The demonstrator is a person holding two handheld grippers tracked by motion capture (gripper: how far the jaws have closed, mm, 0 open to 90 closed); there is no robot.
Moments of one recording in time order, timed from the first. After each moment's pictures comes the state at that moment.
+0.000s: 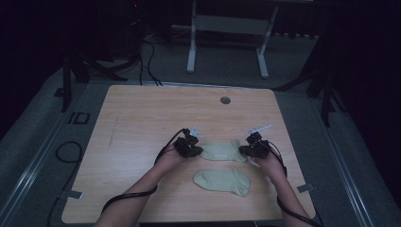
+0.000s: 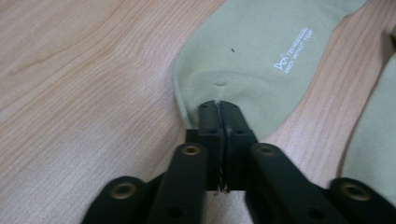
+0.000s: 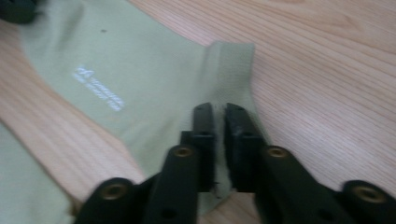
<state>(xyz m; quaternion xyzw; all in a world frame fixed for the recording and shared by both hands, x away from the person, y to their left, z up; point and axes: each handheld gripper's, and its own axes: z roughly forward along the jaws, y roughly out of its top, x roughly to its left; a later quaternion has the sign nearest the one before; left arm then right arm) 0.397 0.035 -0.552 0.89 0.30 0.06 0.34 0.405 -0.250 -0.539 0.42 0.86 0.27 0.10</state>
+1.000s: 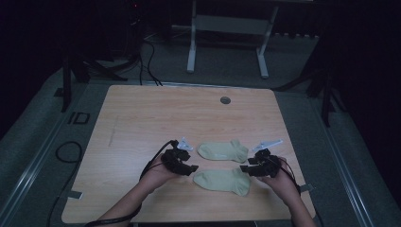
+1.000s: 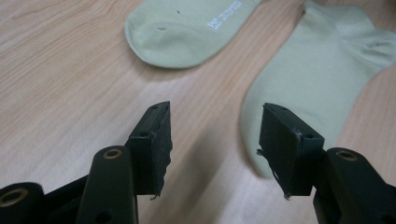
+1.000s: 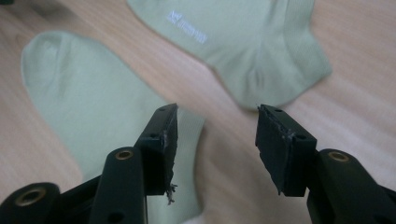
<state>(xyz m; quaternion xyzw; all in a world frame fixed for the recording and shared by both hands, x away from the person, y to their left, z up) 0.321 0.063 -0.527 0.88 0.31 0.07 0.34 0.330 -0.265 -0.521 0.39 0.87 0.30 0.08</state>
